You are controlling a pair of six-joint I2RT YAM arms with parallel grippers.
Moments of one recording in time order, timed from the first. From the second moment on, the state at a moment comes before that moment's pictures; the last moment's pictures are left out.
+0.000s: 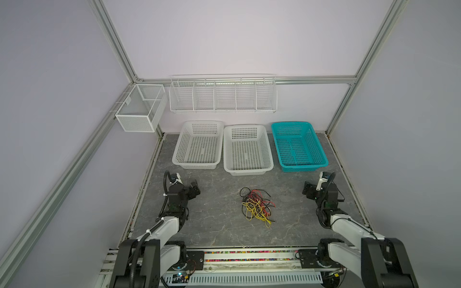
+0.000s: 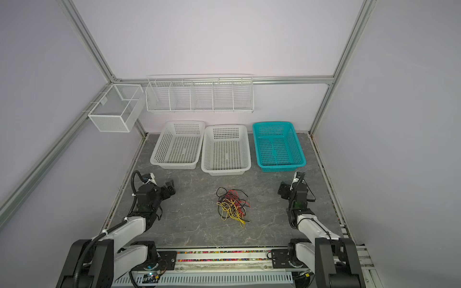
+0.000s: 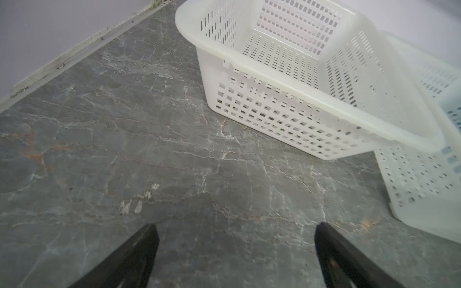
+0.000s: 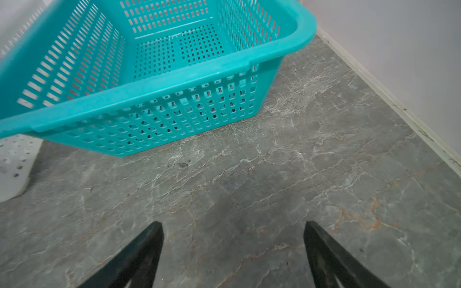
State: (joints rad) left arm -0.07 1.15 0.23 0.44 -0.08 -0.35; right arm 0.01 1.14 0.24 0.36 0.13 0.22
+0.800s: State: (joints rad) left arm -0.05 1.54 0.37 0.83 -0.15 -0.09; right arm 0.02 1.51 0.35 0.75 0.19 0.04
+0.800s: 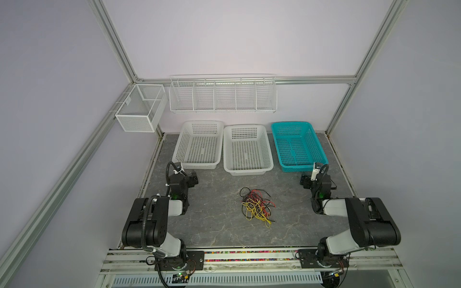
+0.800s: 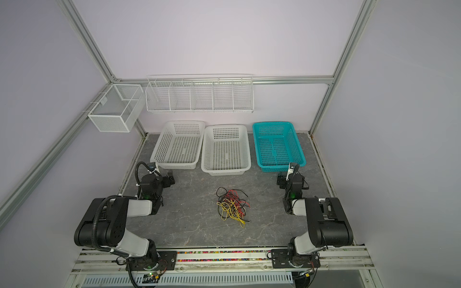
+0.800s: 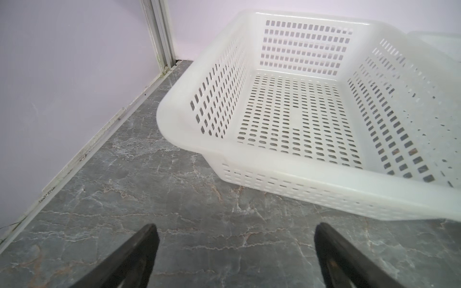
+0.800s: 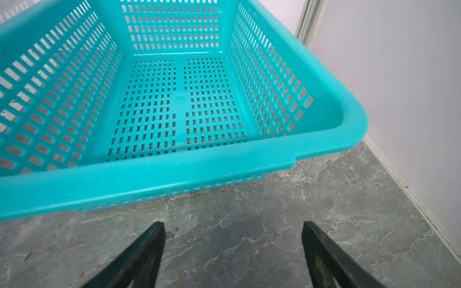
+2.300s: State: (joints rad) left arm -0.34 0.79 0.54 -0.09 0.13 -0.89; right arm 0.51 0.84 0.67 -0.45 -0.30 0.44
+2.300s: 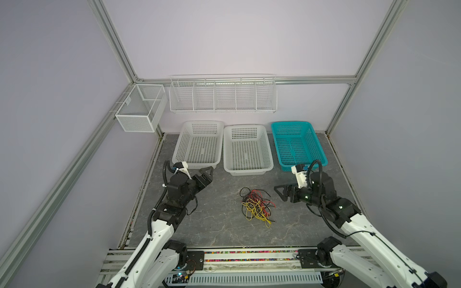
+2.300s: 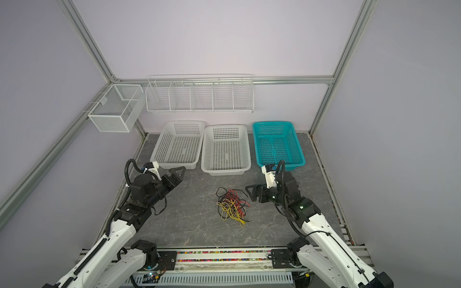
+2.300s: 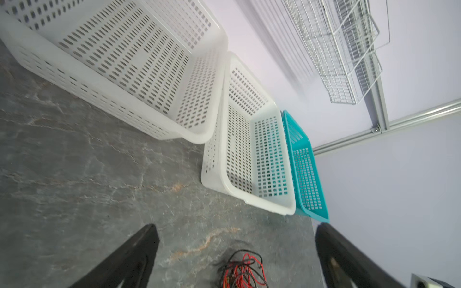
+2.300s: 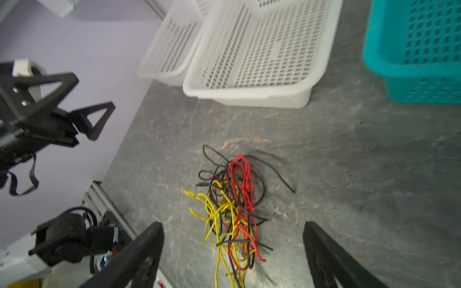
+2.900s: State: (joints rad) left arm -0.56 0.73 0.39 -0.18 0.08 -1.02; right arm 0.70 1.40 0.84 -0.42 -0.19 0.35
